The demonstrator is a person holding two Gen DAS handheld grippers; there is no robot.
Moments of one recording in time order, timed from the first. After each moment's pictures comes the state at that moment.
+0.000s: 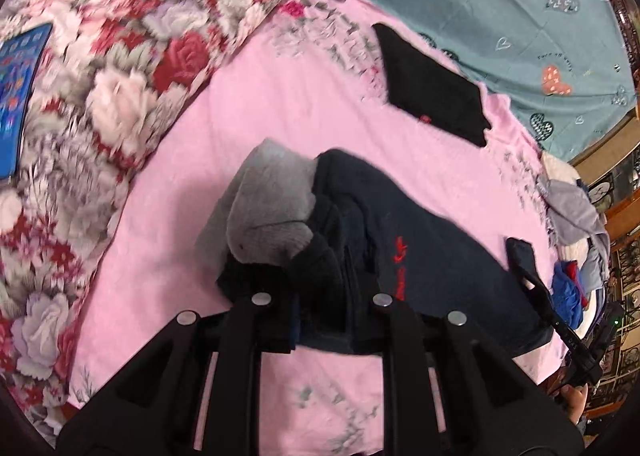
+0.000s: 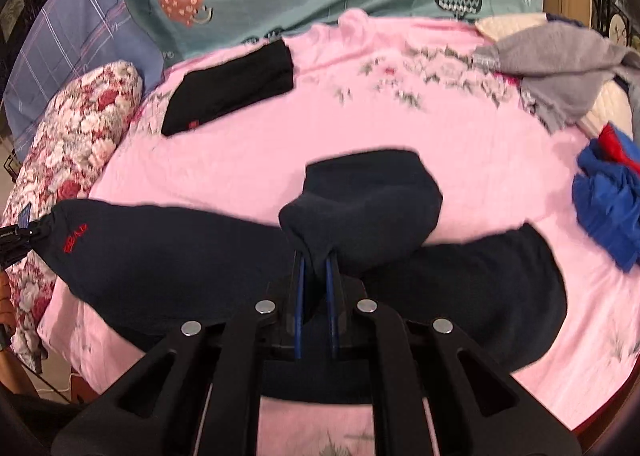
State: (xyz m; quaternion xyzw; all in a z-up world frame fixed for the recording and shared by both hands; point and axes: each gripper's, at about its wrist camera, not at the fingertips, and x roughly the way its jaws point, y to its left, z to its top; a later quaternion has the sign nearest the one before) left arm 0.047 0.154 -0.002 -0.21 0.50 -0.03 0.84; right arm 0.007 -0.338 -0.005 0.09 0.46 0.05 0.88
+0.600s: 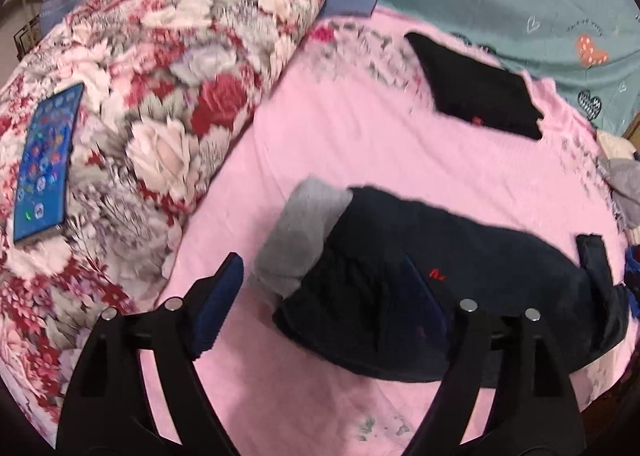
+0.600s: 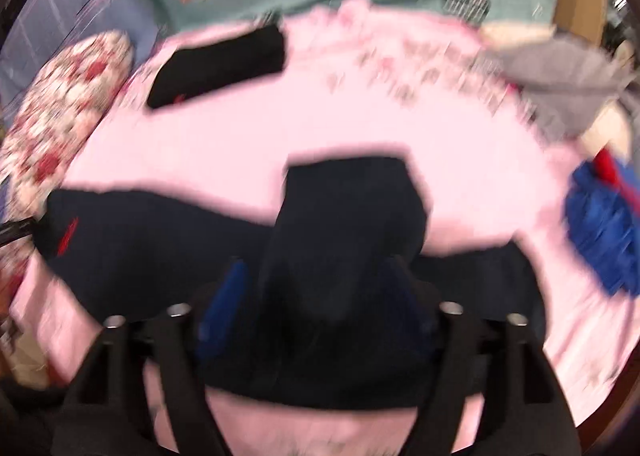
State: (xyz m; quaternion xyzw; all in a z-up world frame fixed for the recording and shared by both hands) left arm 0.054 0.145 0.005 -0.10 0.46 0.06 0.88; right arm 0.038 -0.334 0.006 0.02 0.43 0.01 0.90
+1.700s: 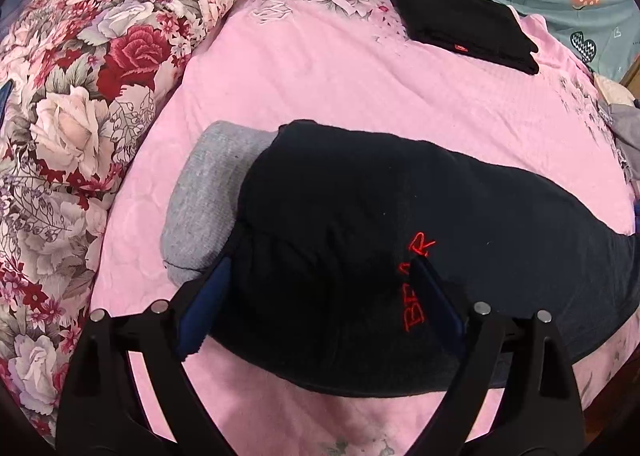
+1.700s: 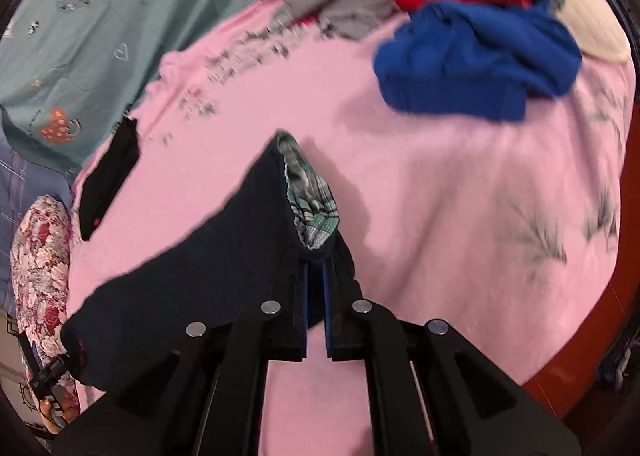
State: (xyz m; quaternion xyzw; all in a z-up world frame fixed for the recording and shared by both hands) left arm 0.085 0.103 -0.053 -0.06 0.53 0.02 0.84; right arm -0.054 -0.511 -0.047 0.30 0.45 -0.11 0.84
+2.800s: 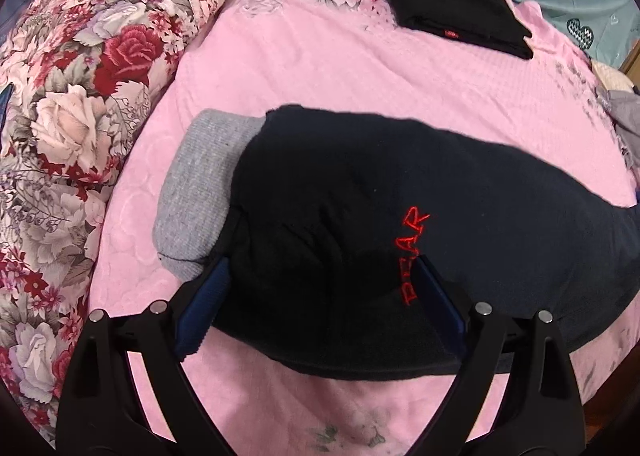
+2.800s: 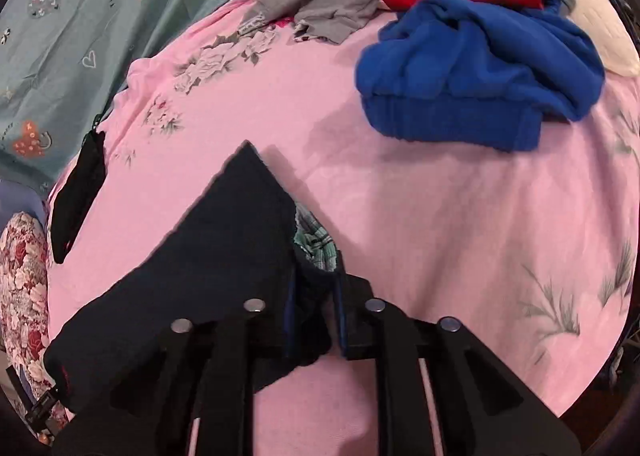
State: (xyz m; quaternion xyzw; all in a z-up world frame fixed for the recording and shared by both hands) left arm 0.079 0.093 -0.049 -0.04 0.54 0.02 0.84; right arm -0.011 -0.535 -0.046 0.27 0.43 -0.18 0.84
